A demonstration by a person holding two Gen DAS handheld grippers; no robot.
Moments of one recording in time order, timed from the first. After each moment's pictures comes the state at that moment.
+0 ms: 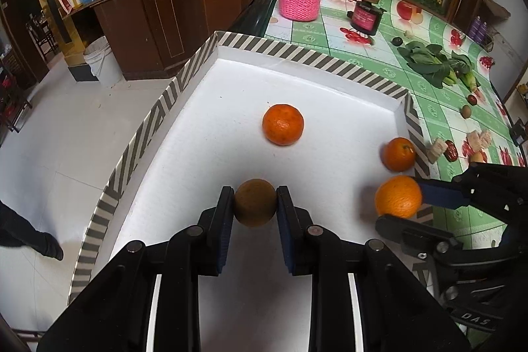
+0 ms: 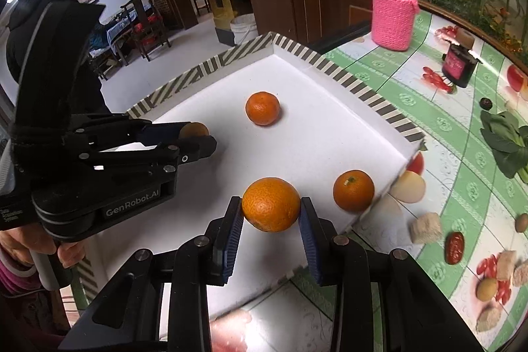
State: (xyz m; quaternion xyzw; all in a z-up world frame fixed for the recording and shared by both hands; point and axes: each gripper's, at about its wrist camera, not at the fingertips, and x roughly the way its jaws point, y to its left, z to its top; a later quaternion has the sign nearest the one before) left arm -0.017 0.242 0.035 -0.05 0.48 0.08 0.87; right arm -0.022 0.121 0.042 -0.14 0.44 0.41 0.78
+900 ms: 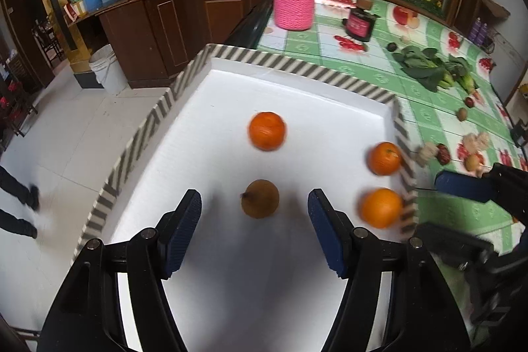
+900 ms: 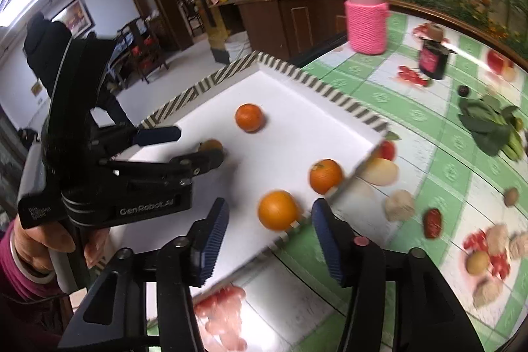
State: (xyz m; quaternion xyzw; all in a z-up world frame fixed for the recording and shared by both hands) left arm -0.027 0.223 0.047 -0.04 0.46 0.09 0.88; right arm -0.032 0.072 0.065 -0.09 0.42 0.41 0.81
